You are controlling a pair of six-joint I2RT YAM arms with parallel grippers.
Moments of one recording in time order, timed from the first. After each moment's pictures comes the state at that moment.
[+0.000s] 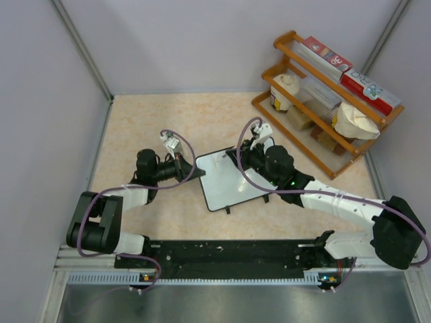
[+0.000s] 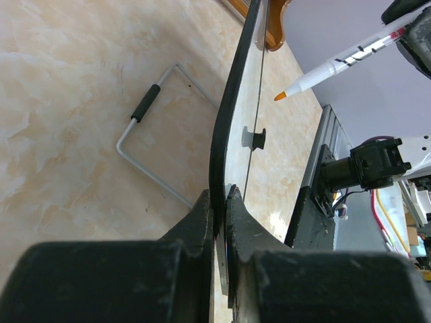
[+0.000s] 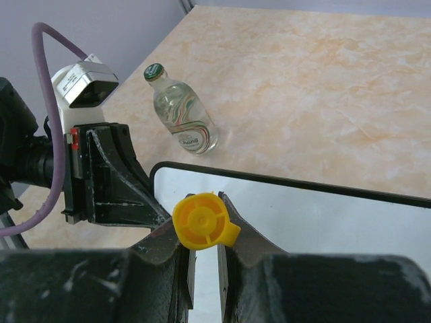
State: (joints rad) left arm -0.17 1.40 0.43 0.69 0.96 -0.58; right arm 0.84 1.24 0.75 0.40 0.11 0.37
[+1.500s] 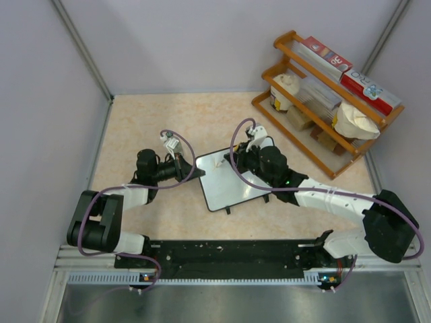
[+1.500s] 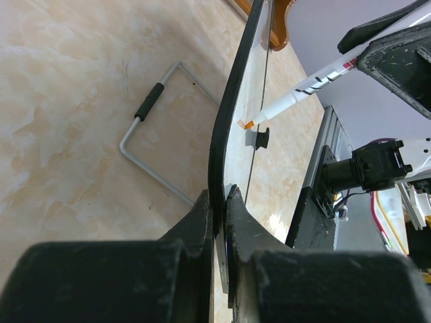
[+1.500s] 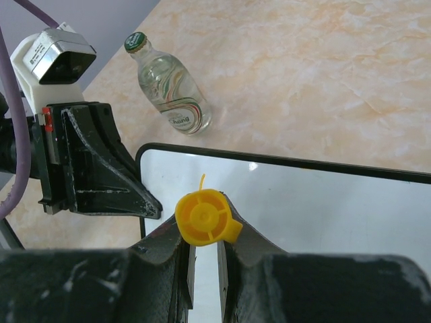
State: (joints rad) left arm -0.17 1.41 0.43 0.68 0.95 -0.58; right arm 0.84 1.31 0.75 0.40 0.11 0.39
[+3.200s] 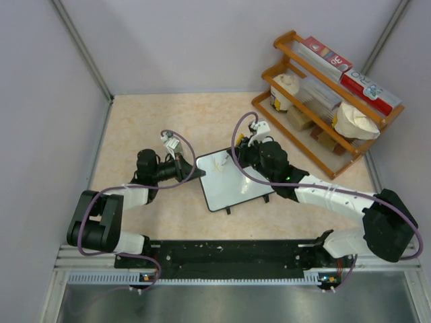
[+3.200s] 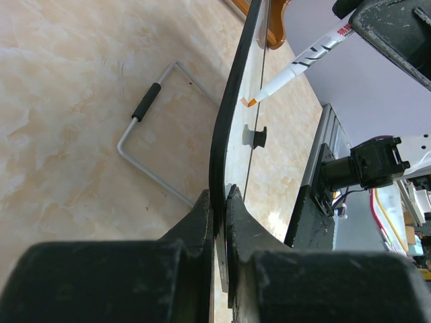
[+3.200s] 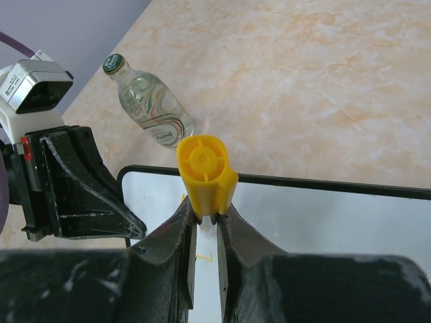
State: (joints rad) left arm -0.17 1.41 0.43 0.69 0.96 -0.58; right arm 0.81 1.32 0.79 0.35 0.15 0.40
